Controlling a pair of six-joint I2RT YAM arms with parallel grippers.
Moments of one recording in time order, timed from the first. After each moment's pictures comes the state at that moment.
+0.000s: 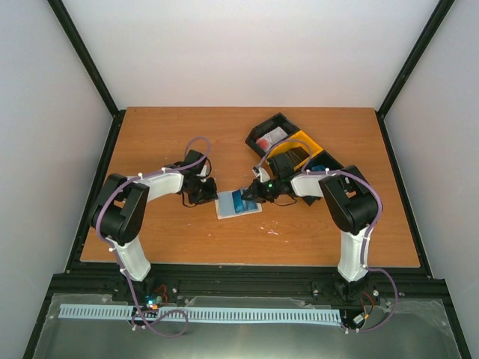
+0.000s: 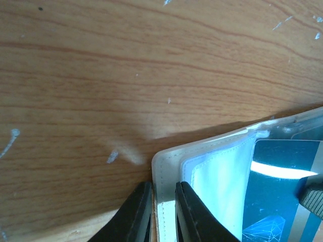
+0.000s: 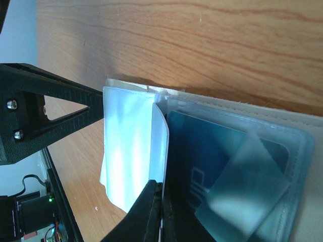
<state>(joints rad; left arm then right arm) -0.41 1.77 0.99 -0.42 0.30 -0.66 0.51 1.96 1.03 -0.02 -0.76 0.57</state>
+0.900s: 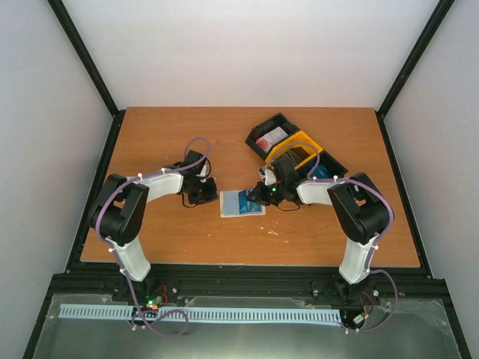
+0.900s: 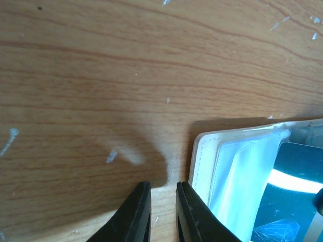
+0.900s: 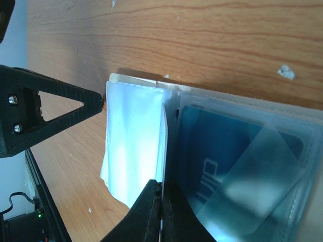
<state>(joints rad) -0.41 1.77 0.98 -0.42 0.31 -0.67 0.52 1.85 0.91 0.04 -0.64 0.63</state>
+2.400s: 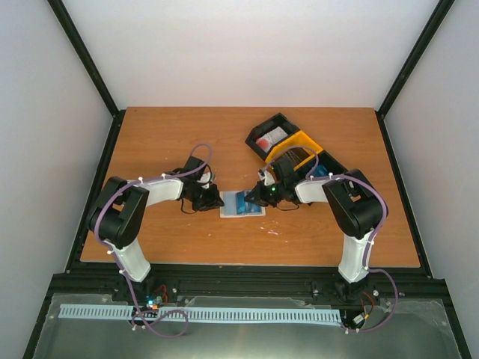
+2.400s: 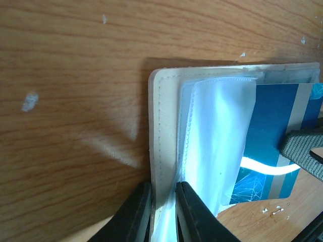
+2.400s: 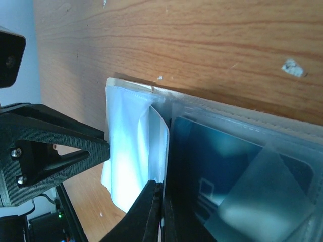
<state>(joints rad) -0.43 1.74 0.90 -0.33 0.46 -0.64 0.51 1.90 0.91 0.10 -0.71 0.70</state>
